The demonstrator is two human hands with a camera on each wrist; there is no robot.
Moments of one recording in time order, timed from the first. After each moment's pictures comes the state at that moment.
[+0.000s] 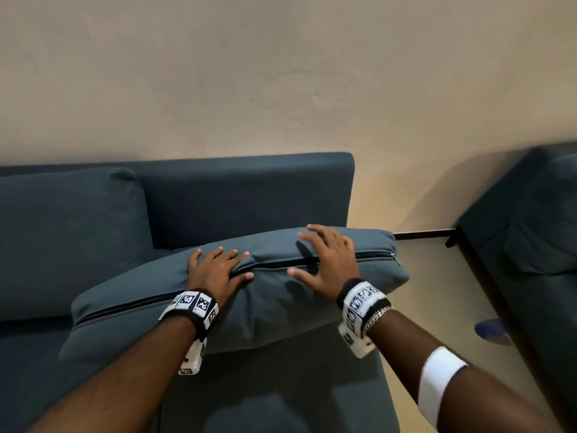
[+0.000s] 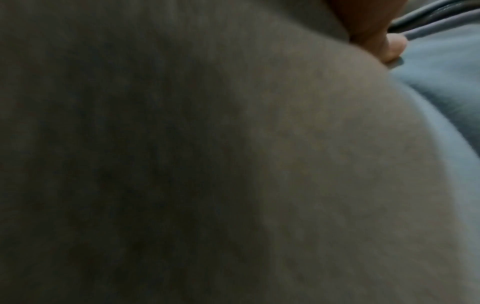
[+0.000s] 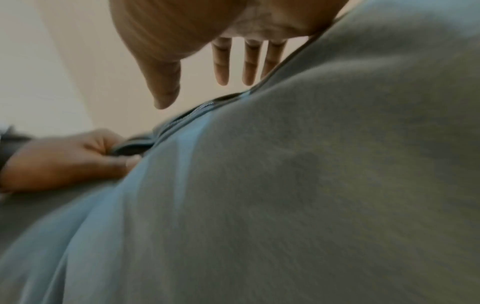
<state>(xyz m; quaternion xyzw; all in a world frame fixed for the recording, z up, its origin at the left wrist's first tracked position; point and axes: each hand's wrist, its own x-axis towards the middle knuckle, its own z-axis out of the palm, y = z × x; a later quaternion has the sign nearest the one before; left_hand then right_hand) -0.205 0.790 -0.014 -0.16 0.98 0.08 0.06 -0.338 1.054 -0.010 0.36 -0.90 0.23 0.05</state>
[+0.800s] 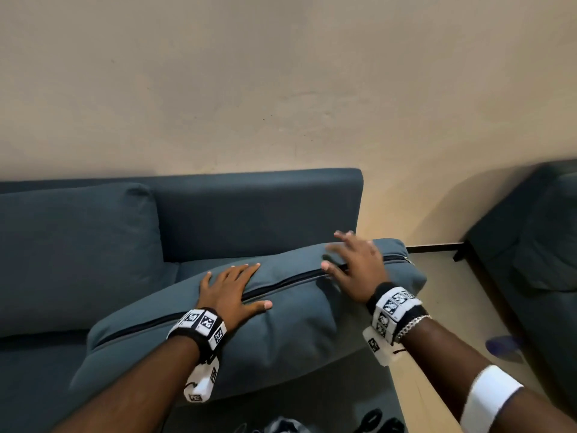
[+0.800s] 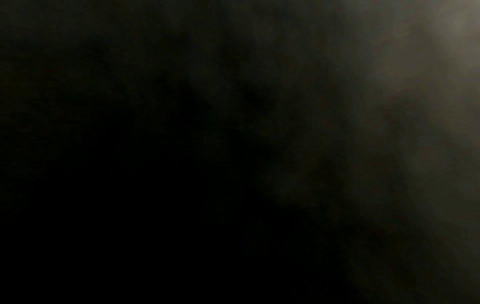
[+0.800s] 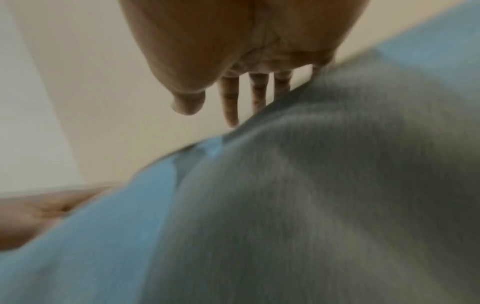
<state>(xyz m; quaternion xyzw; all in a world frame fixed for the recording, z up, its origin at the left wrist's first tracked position) -0.198 0.788 -0.002 -0.16 0.97 0.12 0.11 -0.369 1.063 0.018 0.33 -0.93 0.19 0.01</state>
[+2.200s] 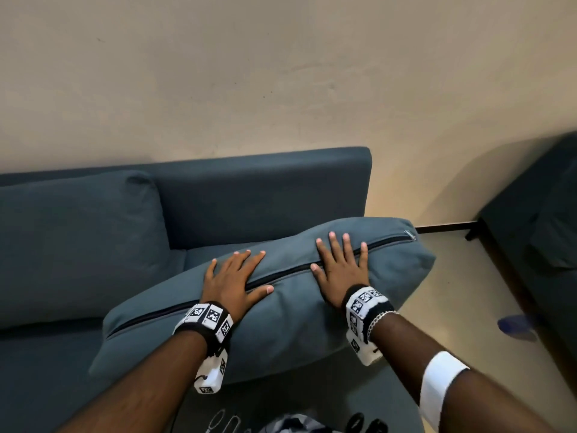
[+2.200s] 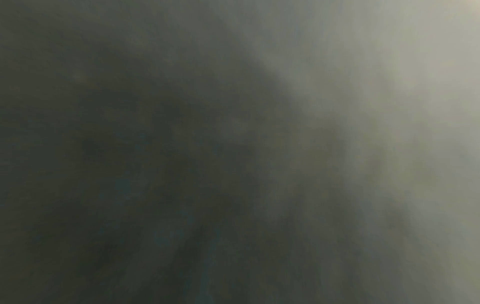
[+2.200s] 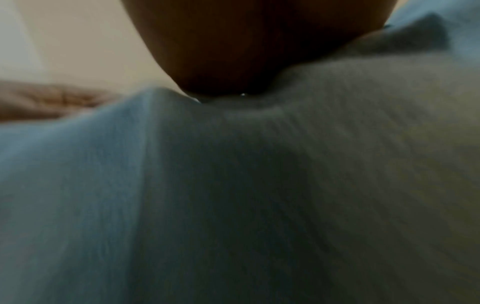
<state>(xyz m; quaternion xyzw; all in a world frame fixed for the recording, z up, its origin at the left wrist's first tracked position) -0.193 0.782 -0.016 -0.15 0.98 0.11 0.06 -0.327 1.020 -0.022 0.25 -0.95 0.04 -0.17</state>
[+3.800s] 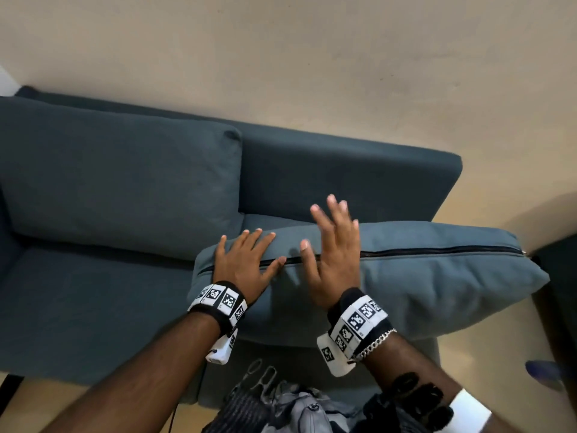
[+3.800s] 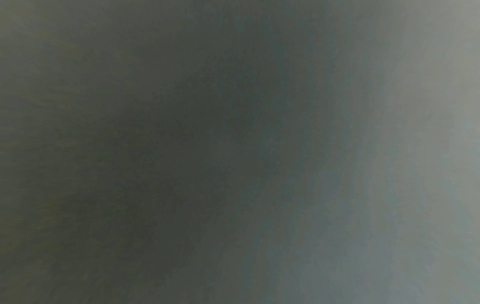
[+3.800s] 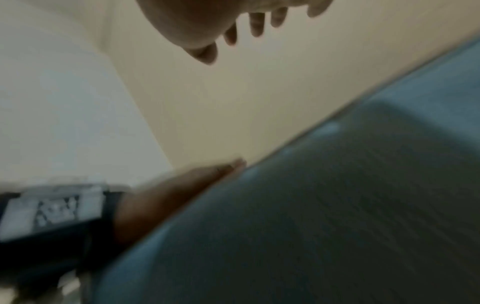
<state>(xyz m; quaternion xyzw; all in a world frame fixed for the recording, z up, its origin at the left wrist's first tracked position) -0.074 0.661 -0.025 -0.25 0.96 0.11 -0.02 -0.184 0.829 0.024 0.39 -0.87 0.30 0.01</state>
